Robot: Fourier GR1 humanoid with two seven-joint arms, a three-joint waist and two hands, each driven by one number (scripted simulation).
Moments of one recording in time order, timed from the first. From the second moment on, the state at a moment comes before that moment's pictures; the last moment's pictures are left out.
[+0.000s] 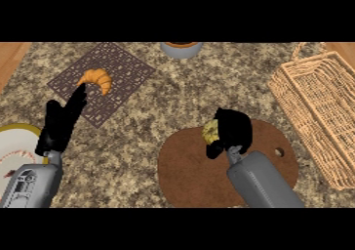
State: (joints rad) left arm -0.24 0.24 0.04 -1.35 -0.09 0.01 0.22; right arm -0.44 -0.05 0.40 -1.23 1.03 0.15 0.78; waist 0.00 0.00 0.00
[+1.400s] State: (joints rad) left arm -0.21 0.25 0.07 -1.40 -0.08 -0.01 0.24; right arm -0.32 -0.01 0.43 -2.11 0.80 0.24 0.73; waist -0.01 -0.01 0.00
